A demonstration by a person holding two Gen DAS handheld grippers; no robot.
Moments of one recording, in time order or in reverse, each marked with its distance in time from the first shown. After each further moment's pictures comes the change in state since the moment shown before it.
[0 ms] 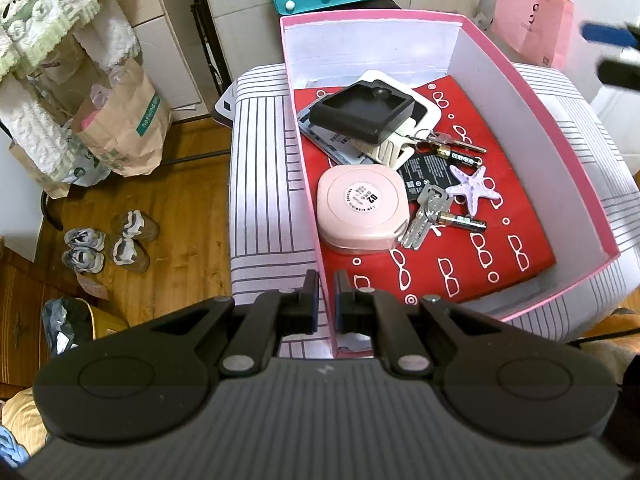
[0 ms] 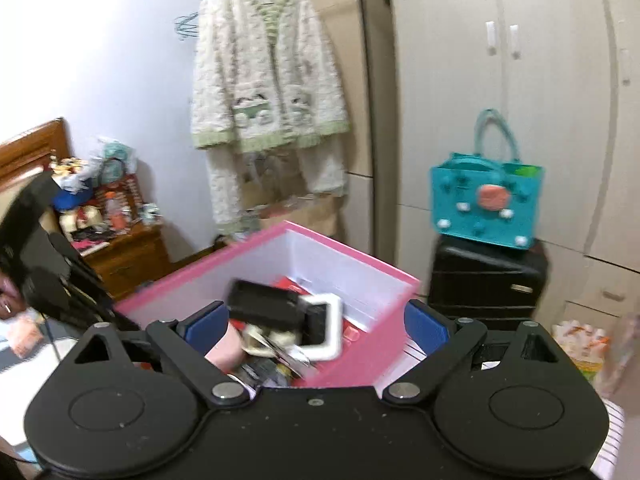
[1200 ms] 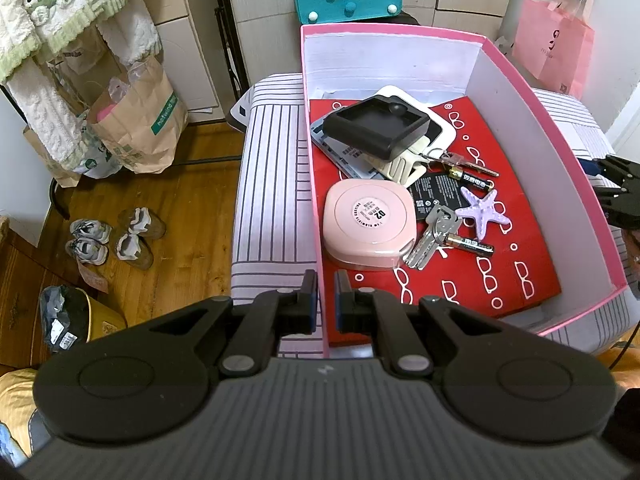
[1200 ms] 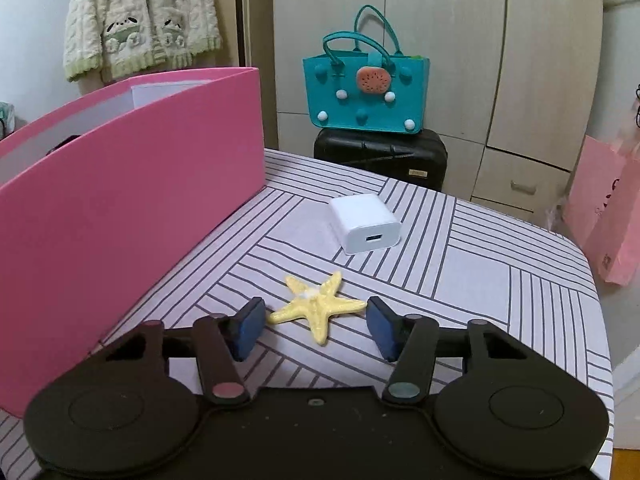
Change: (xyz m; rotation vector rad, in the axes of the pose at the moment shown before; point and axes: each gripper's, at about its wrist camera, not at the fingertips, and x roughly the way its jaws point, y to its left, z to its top) left arm 0.004 -0.001 -0.001 -0.079 -0.049 0.025; right arm 0.055 -0.049 -0.130 0.129 0.166 -0.315
